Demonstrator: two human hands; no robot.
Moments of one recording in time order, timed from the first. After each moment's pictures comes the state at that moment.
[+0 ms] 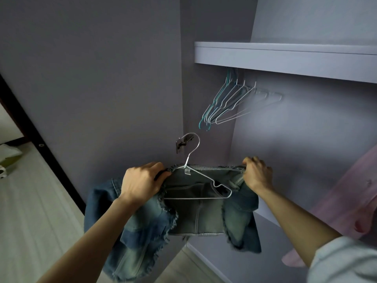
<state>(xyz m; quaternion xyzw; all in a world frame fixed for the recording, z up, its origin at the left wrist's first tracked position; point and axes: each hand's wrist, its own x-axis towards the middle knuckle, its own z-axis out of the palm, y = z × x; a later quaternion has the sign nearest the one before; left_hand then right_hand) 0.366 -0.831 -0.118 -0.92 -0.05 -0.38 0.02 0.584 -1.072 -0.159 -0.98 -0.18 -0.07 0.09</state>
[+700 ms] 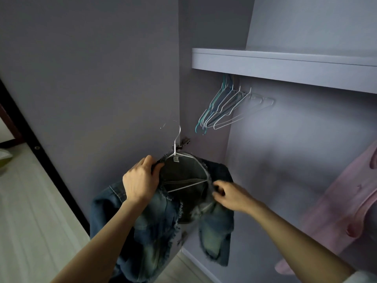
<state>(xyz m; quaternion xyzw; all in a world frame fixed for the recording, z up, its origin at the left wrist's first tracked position) 0.387 -0.841 -0.126 -0.88 -0.24 -0.40 -0.10 0.533 -1.062 -0.166 -0.90 -0.38 0.14 0.19</state>
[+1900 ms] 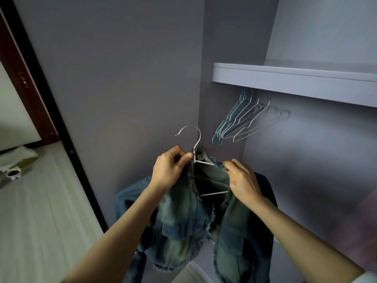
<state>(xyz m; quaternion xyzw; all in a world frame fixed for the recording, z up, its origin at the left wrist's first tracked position) 0.404 -0.841 -0.073 -0.84 -0.17 -0.34 -0.40 0.529 -1.018 -0.110 -0.79 -0.47 -0.27 0.29</state>
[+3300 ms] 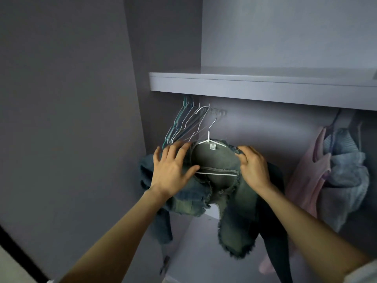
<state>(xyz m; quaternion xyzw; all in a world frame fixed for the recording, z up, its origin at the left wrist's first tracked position) 0.481 -0.929 -0.069 -0.94 0.01 -0.32 -0.09 0.578 -1.145 -0.075 -0.84 -0.23 -0.34 0.34</state>
